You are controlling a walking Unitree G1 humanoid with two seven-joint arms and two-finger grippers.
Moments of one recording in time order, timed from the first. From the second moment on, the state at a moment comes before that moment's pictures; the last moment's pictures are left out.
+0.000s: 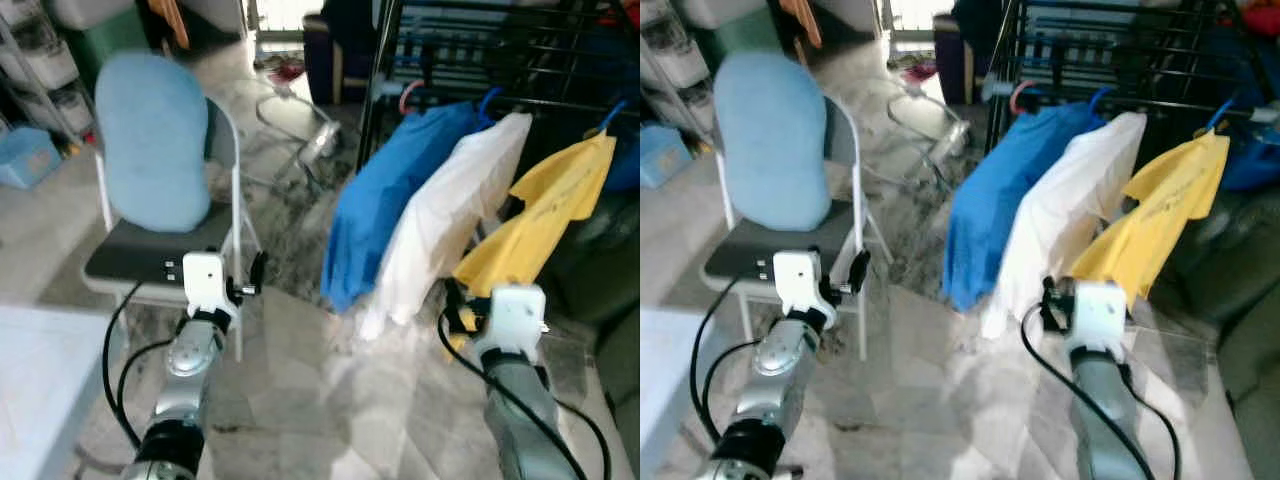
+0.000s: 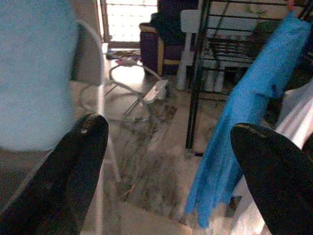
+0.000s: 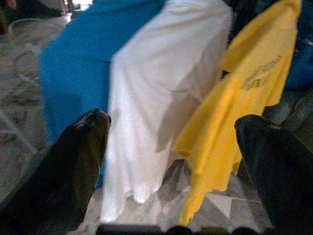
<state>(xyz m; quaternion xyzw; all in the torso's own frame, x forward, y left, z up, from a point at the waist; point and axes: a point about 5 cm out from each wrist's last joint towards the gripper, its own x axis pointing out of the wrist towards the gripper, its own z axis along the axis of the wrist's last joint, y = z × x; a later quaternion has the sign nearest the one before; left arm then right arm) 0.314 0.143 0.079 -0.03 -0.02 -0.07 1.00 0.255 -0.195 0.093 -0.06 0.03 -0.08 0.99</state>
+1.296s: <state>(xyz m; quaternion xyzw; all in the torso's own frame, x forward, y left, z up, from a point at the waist) 0.316 0.126 0.071 -0.04 0.00 -0.10 0.99 0.257 -0.200 0.091 -0.06 0.03 -0.10 0.99</state>
